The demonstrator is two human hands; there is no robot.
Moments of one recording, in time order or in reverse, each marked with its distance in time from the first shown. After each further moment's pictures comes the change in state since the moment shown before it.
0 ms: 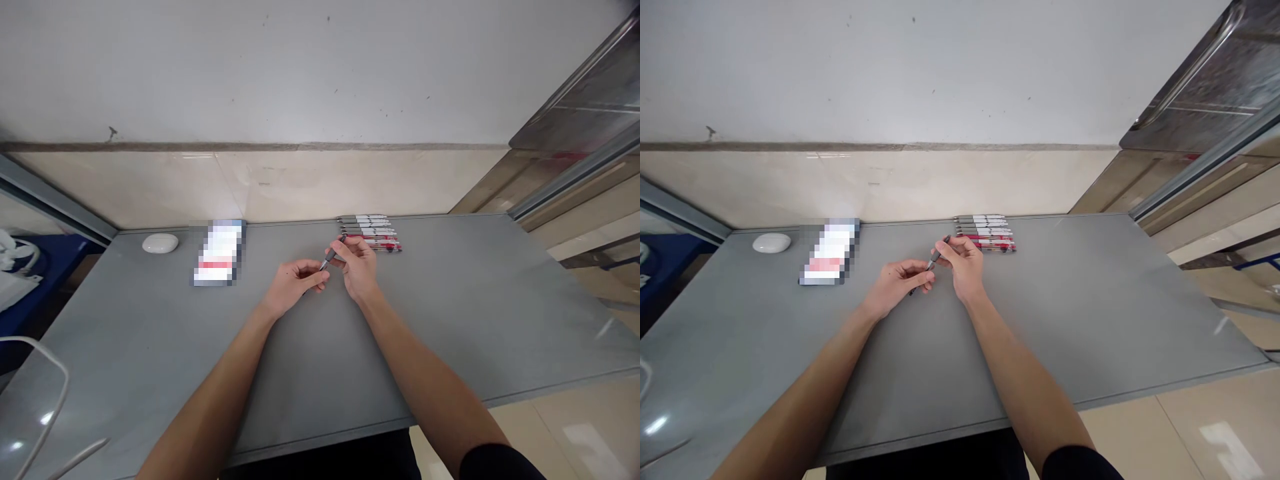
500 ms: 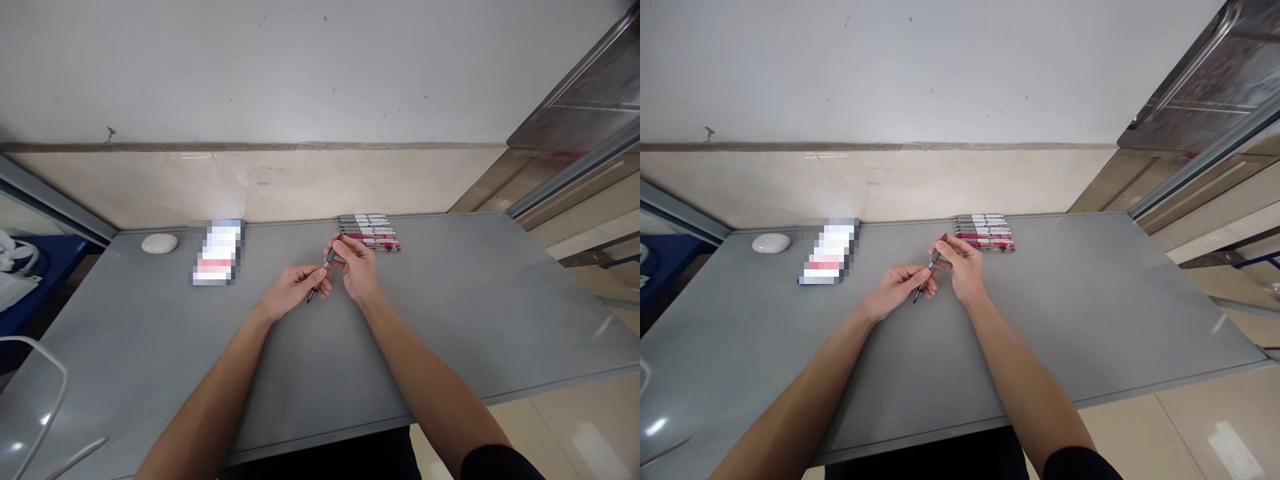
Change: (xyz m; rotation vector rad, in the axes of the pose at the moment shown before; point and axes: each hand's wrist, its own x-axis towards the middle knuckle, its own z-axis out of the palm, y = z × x) left_hand -0.005 0.008 0.002 0.015 -0.149 -0.027; right_hand 0.000 0.000 -0.004 -0.028 -0.027 0.047
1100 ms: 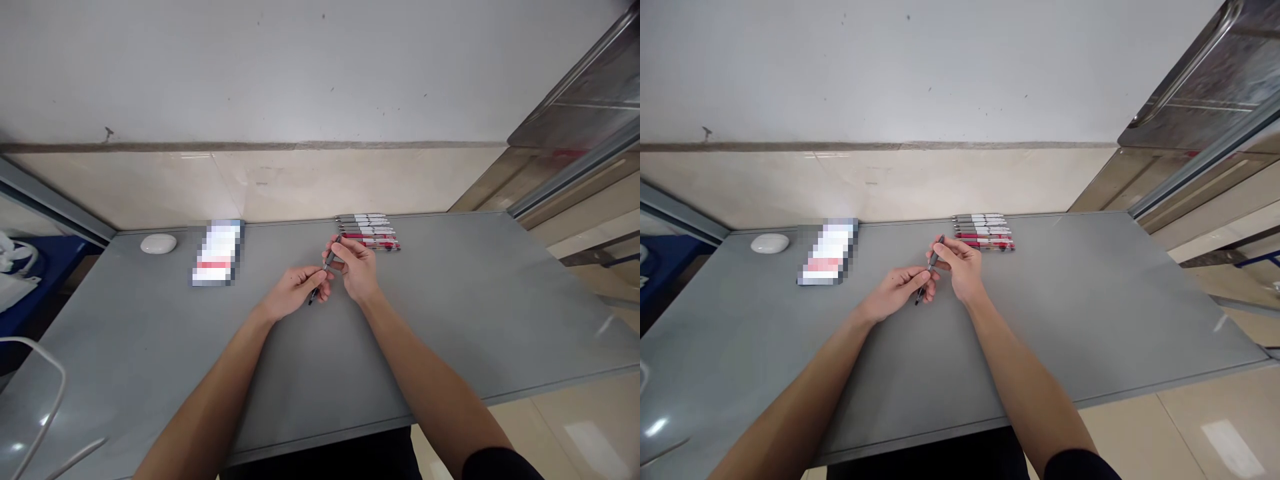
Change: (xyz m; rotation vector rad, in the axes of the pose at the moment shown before) left_hand 0.001 -0.003 0.001 -0.003 -0.090 0.065; right_hand -0.002 -0.001 0.000 0.027 -0.041 -0.014
